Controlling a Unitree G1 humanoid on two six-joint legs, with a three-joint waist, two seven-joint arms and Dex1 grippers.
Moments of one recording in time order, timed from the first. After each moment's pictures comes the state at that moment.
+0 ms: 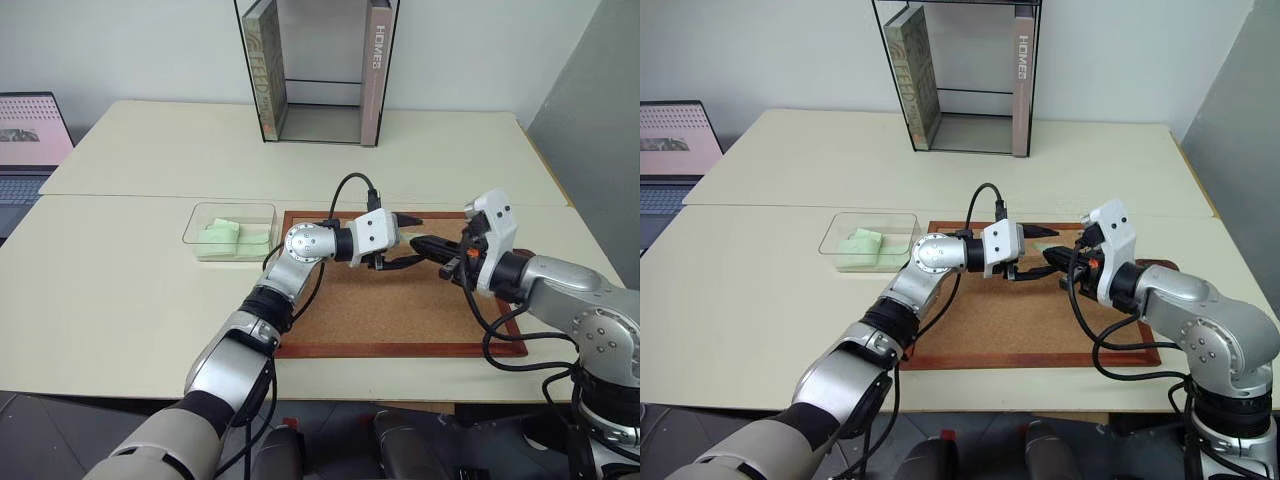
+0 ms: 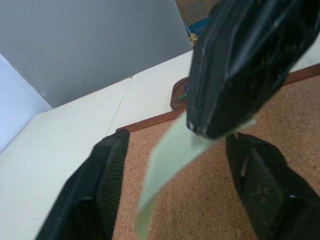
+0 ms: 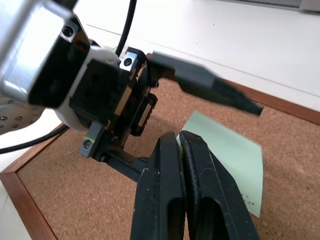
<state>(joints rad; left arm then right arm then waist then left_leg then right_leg) -0.92 0.13 -0.29 0.79 0.02 -0.45 -0.97 -0.45 -0.53 -0.18 -0.57 0.75 1.20 0.39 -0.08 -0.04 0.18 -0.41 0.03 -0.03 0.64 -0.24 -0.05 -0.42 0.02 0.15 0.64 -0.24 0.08</state>
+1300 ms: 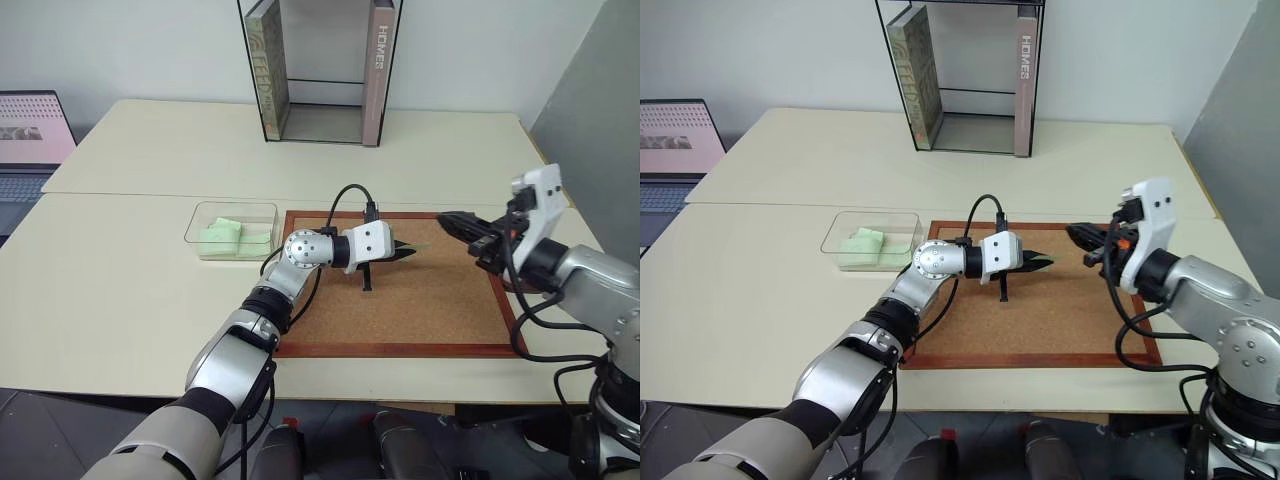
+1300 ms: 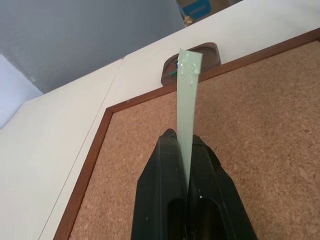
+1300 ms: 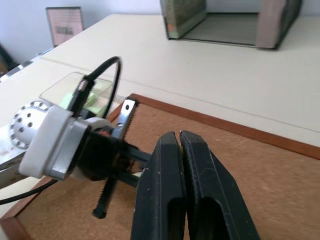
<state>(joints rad) -0.93 0.13 -0.29 0.91 0.09 -0.53 -0.94 -0.43 -0.59 -0.39 -0.60 0.96 1.24 0.21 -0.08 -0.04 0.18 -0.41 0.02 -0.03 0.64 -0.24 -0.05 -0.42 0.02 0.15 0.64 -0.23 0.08</state>
